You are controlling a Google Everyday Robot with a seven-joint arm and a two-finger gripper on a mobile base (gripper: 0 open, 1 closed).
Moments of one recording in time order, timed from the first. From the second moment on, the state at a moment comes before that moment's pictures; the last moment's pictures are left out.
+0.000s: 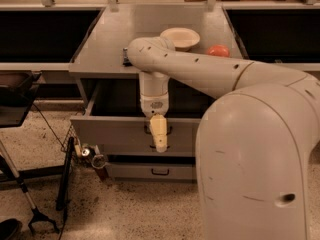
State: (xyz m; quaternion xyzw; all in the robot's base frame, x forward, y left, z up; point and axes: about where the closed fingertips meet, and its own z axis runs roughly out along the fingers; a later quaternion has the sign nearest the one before) arm 0.559 0.005 0.685 0.76 -0.63 -0.13 0.11
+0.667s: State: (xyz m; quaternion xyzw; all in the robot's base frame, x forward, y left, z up) arm 0.571 -0.025 0.684 0.72 -0.67 -0.12 0.11
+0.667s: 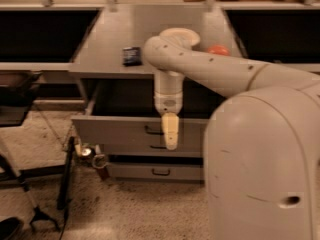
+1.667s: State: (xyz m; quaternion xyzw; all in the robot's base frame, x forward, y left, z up) arm 0.609 -0.160 0.693 0.56 -0.82 -0.09 0.08
